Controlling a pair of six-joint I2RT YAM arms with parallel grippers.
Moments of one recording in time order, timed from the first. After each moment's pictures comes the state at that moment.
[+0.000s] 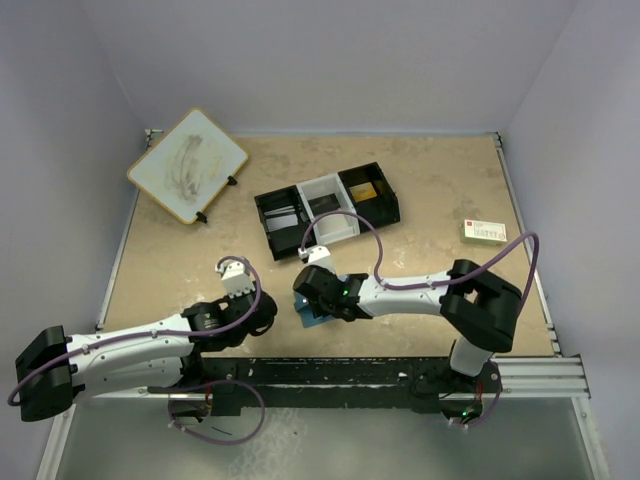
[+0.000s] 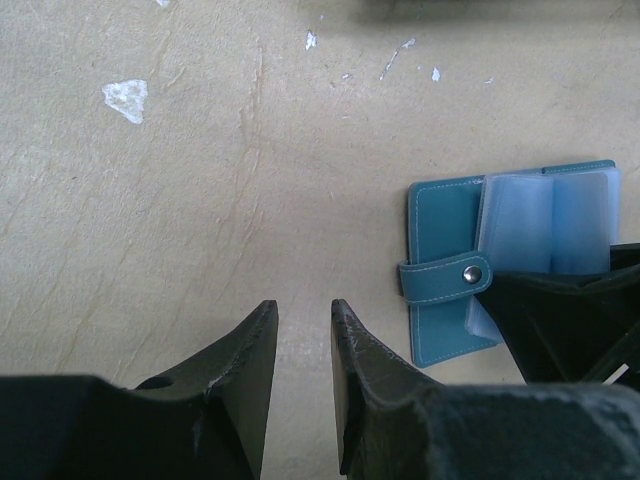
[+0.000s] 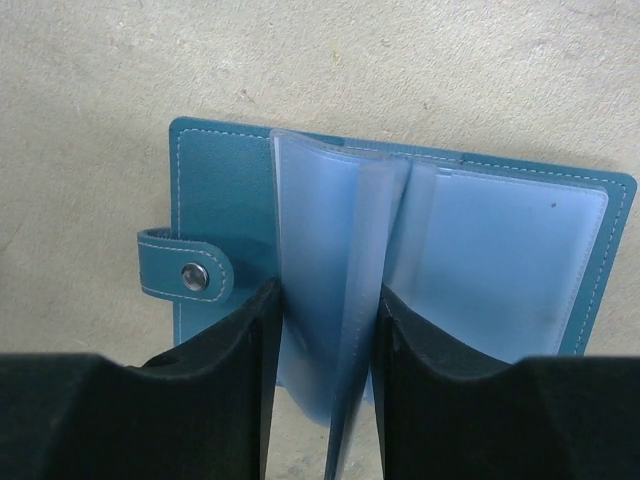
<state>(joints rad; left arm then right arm) -1.11 0.88 0.41 -0.49 -0.63 -1.25 1.16 1.70 0.93 -0.28 0.39 0.65</state>
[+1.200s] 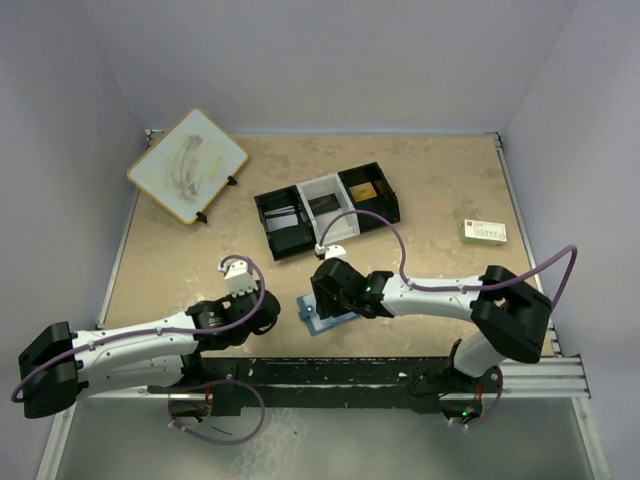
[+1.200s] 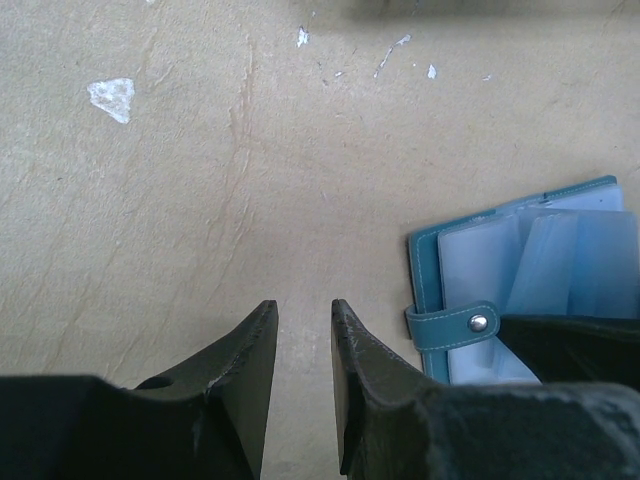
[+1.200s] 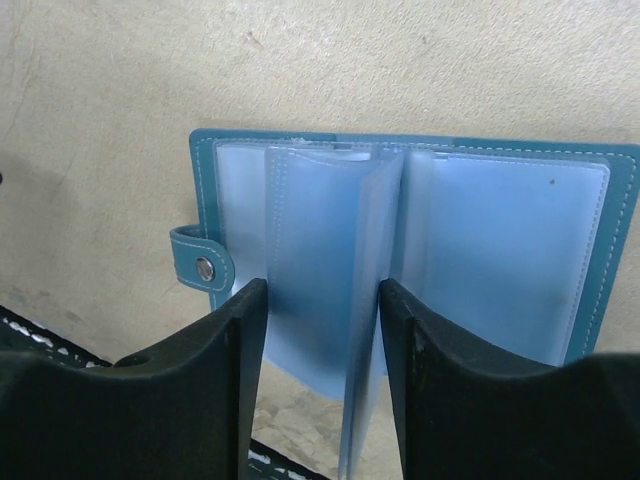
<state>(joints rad) -1.11 0.92 0.42 -0.47 -0.63 -1.25 1.08 1.55 0.81 -0.25 0.21 0.67</state>
